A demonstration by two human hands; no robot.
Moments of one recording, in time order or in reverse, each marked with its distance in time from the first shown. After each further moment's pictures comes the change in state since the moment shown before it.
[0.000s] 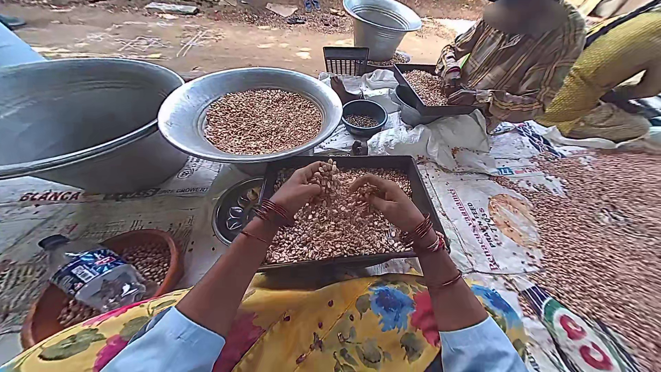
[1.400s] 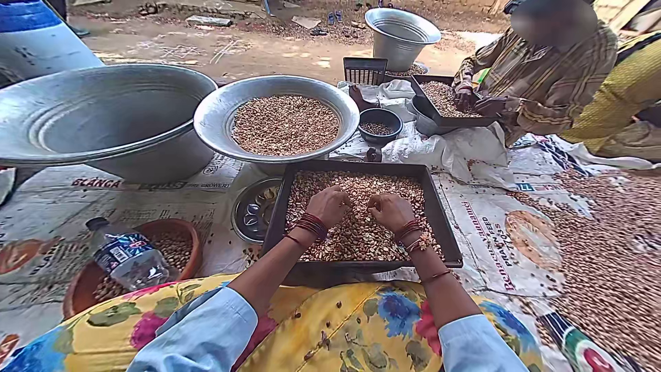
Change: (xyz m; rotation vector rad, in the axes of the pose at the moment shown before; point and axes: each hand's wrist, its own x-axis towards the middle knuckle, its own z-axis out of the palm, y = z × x) left_hand 0.016 -0.037 0.024 0.982 -0.114 -0.052; right_hand 0.029 0.034 0.014 -0.895 -0.186 0.421
